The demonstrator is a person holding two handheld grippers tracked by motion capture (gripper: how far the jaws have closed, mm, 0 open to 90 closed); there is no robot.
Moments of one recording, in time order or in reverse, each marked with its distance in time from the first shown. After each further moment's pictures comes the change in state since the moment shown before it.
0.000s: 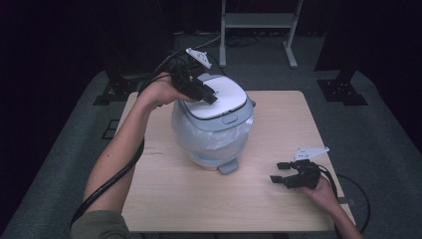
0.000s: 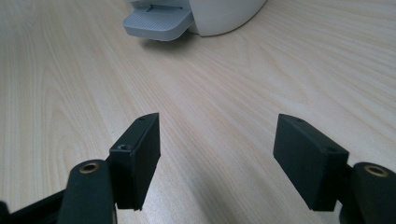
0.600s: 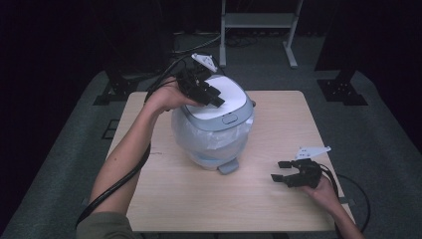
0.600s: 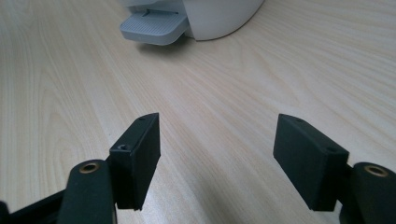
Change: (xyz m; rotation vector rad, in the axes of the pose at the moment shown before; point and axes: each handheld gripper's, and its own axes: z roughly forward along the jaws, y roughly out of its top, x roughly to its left) left arm -0.007 0.000 0.016 -0.068 0.013 -0.027; right arm -0.001 0.002 -0.003 -0.011 -0.013 -0.004
